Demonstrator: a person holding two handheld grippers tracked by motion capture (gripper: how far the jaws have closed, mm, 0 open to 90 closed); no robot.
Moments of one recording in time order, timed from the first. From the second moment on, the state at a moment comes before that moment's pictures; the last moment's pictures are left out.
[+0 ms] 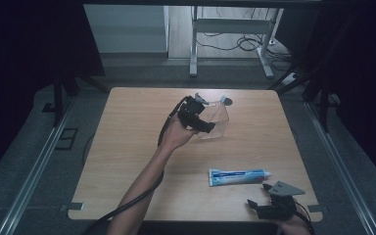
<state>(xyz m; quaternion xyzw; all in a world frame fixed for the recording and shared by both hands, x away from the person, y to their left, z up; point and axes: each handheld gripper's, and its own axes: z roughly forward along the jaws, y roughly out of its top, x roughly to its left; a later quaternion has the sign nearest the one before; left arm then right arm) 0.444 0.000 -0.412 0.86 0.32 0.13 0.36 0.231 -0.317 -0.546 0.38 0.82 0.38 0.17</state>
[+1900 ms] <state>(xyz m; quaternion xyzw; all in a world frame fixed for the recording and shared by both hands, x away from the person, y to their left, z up) 0.348 0.096 -0.481 0.85 0.34 0.15 0.37 0.231 -0.316 -0.546 0.38 0.82 0.38 0.18</state>
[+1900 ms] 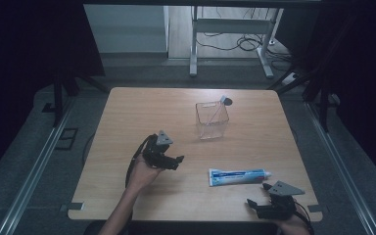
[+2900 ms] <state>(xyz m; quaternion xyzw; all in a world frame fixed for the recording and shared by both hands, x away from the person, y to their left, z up) 0.308 0.110 -0.539 0.86 0.36 0.15 0.33 0.231 -0.316 -0.546 0.39 0.82 0.38 0.18</state>
